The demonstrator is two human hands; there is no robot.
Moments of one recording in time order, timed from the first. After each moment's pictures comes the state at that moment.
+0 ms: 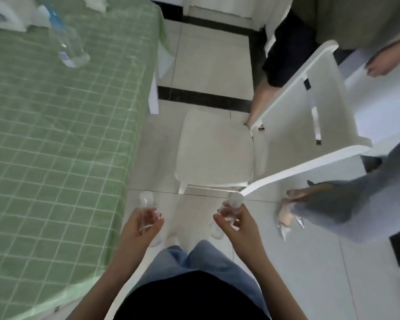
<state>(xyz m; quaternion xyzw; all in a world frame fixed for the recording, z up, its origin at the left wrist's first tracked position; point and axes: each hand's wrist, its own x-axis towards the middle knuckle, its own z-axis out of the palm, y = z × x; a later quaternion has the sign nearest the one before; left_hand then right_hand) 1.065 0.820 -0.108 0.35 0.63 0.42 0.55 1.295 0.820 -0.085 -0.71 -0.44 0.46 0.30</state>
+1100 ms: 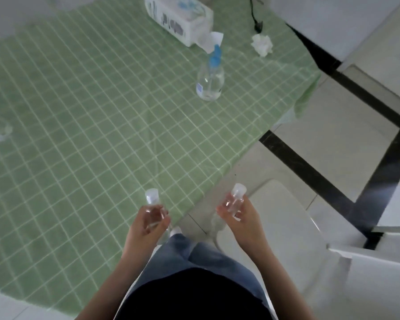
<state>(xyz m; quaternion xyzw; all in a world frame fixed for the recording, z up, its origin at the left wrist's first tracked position) 1.012 0.966 -0.099 0.08 0.72 0.59 0.36 1.160 1.125 -0.093 -0.50 -0.65 0.56 0.11</state>
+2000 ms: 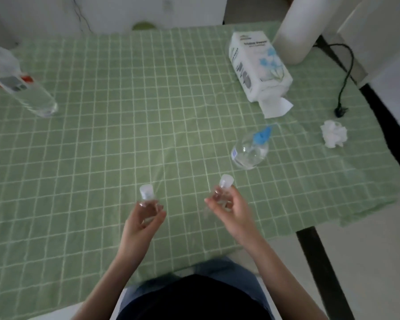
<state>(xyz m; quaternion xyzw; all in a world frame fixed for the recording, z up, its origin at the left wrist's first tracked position) 0.962 1.108 -0.101 -0.08 0.72 0.67 0.16 0.998 1.316 -0.079 -0.22 -0.78 0.58 -0.08</state>
